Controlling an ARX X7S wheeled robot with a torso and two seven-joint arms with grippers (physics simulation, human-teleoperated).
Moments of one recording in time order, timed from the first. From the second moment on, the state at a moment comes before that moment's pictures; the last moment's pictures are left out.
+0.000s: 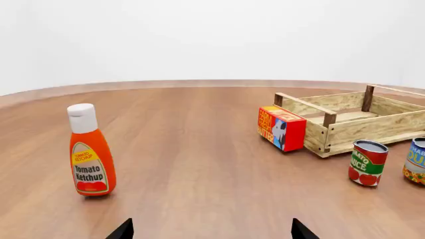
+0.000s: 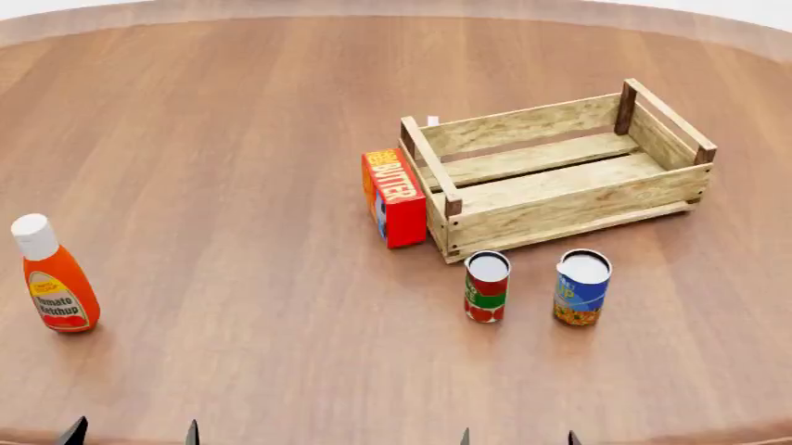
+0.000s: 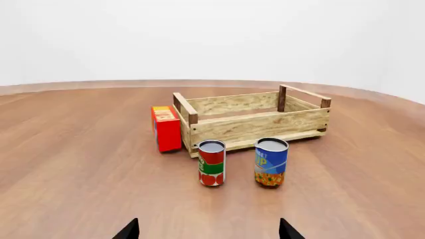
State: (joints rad) left arm 0.00 0.00 0.00 0.00 0.00 0.00 0.00; right arm 0.00 0.00 0.00 0.00 0.00 0.00 0.00
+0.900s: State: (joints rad) left arm -0.01 -0.06 0.12 0.01 0.10 -0.09 -0.10; right arm 0.02 0.05 -0.09 0.03 0.00 0.01 0.13
